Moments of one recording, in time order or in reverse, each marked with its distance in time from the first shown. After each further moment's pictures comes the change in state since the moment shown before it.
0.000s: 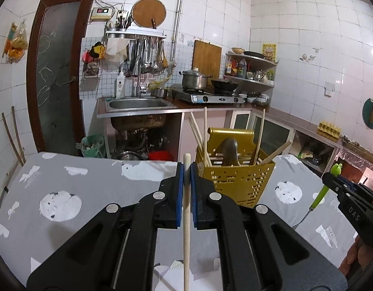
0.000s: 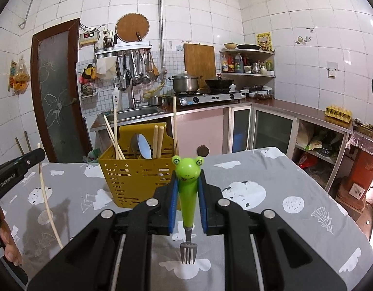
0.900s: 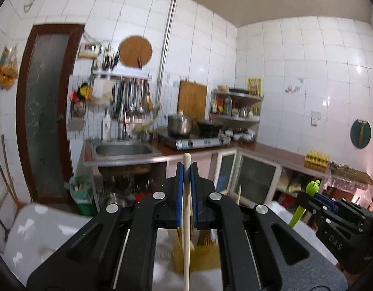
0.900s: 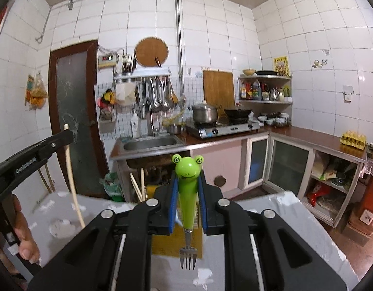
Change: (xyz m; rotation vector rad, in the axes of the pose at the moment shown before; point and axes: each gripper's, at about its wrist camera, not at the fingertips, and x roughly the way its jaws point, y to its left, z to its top) left arm -0.021 -0.029 0.121 0.022 -0.223 -0.072; right arm -0.022 0.023 0.107 -0.027 -0.140 0.112
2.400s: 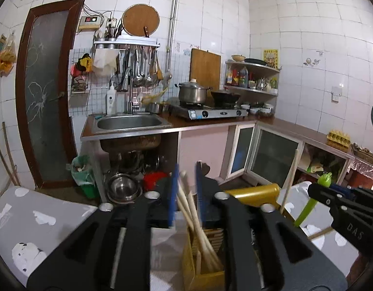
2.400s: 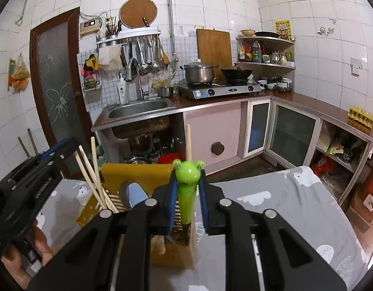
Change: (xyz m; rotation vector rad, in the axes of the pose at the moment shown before) left arm 0.141 0.022 -0.085 0.008 0.166 0.075; right arm 0.151 -0.026 -0.054 0.018 0.238 -0.032
